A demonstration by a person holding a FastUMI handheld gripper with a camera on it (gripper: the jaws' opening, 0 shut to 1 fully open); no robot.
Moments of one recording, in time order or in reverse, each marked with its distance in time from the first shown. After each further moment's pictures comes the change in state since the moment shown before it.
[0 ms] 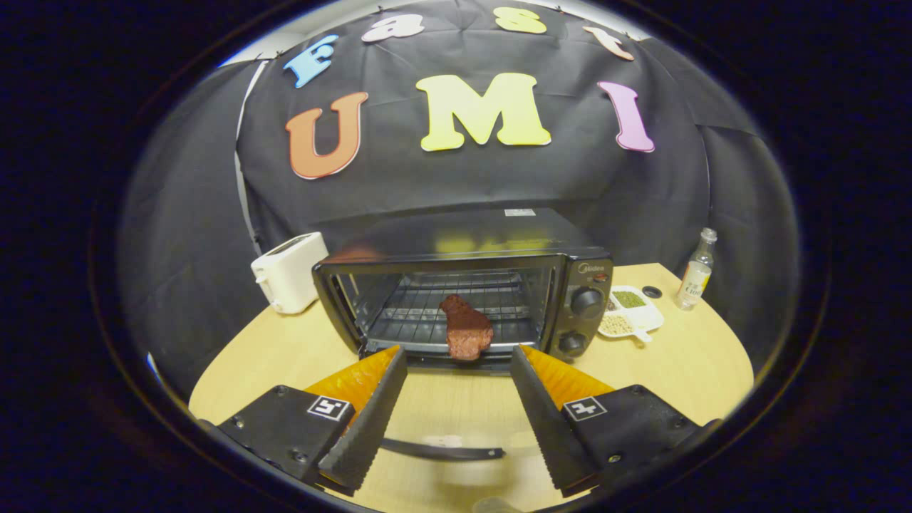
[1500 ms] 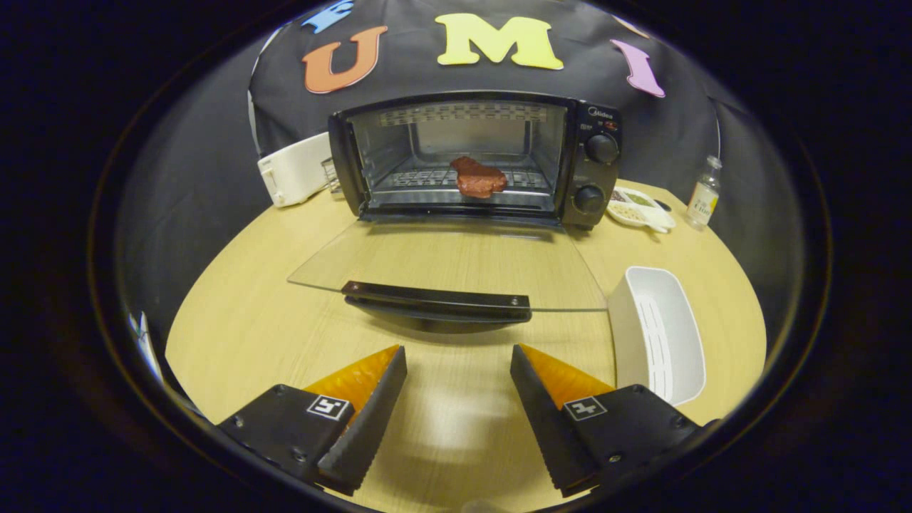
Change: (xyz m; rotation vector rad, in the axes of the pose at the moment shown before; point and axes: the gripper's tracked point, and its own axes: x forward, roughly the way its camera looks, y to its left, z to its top) arm -0.009 0.007 -0.165 -0.029 0.310 -0.011
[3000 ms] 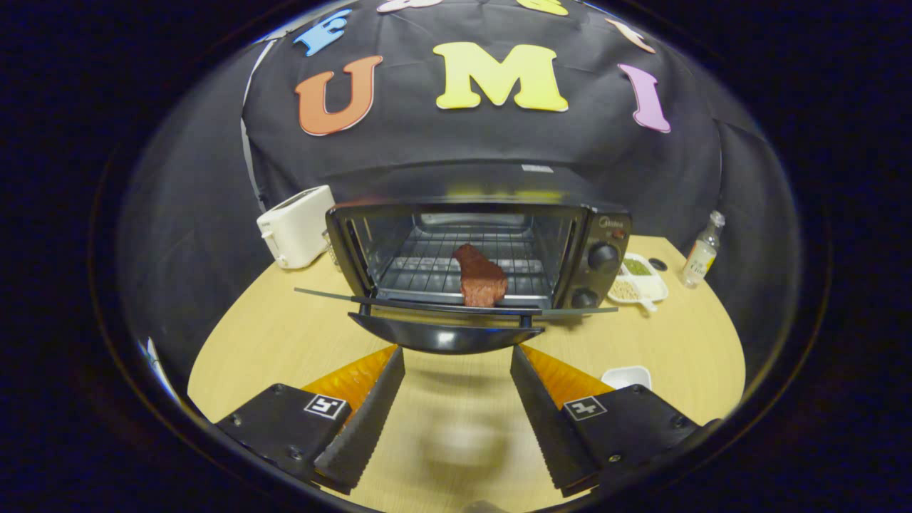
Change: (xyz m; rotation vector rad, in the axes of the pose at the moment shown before) arm -0.030 0.004 0.143 -0.008 -0.145 0.002
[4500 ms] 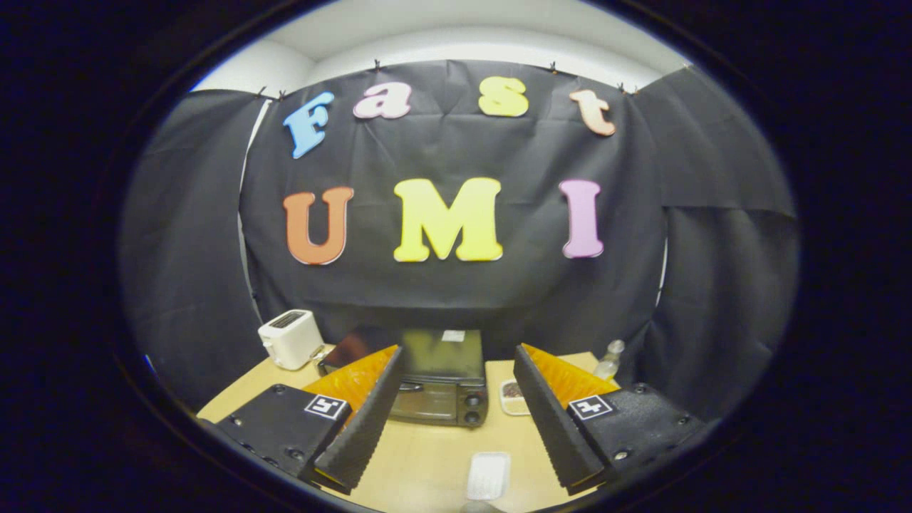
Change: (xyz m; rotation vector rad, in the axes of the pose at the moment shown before) arm -0.236 -0.125 0.186 -0.001 -0.476 -0.123
